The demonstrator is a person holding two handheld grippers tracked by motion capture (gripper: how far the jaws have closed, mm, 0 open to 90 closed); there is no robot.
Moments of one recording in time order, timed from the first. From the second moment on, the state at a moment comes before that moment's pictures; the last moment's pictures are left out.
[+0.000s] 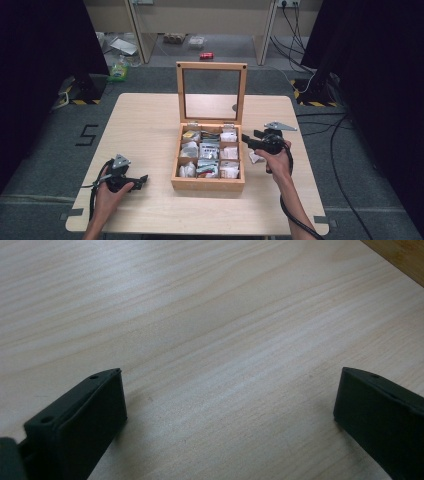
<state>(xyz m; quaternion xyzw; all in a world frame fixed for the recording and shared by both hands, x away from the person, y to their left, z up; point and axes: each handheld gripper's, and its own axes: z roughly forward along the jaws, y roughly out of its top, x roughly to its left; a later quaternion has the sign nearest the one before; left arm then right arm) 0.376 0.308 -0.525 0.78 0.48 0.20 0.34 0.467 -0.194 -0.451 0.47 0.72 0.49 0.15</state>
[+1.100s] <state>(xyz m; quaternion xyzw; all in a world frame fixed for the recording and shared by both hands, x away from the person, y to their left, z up) 0.376 0.308 -0.525 0.78 0.48 0.20 0.34 0.527 -0.170 -0.438 0.48 0.71 0.49 0.17</state>
